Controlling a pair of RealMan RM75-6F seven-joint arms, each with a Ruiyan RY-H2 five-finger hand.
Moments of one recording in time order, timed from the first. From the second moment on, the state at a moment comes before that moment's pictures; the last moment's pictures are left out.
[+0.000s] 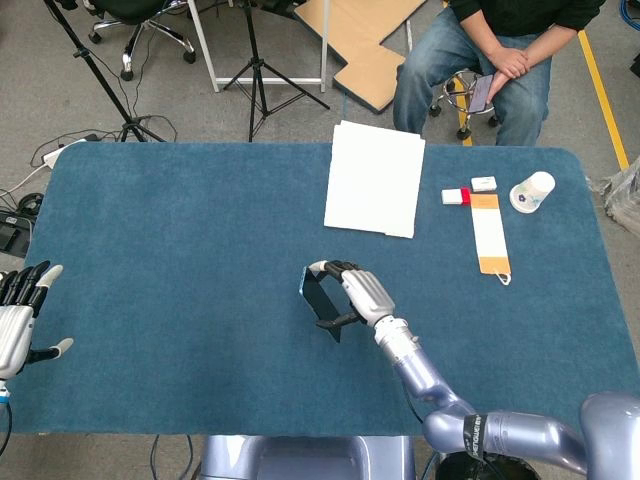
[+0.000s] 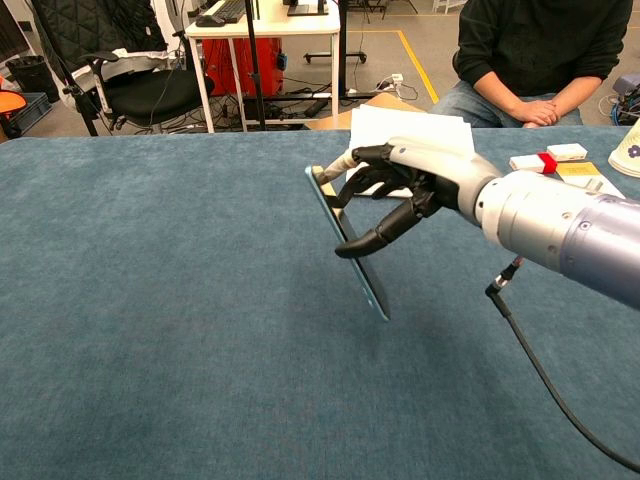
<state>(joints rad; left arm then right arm) -0.14 -1.07 -0.05 -1.67 1.41 1.39 0.07 0.75 -1.66 0.27 -1.57 -1.05 0.94 0.13</state>
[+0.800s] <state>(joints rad) -0.15 -1.08 -0.05 -1.67 1.40 1.38 0.10 0.61 -1.67 0.38 -1.48 -1.18 0.47 0.92</state>
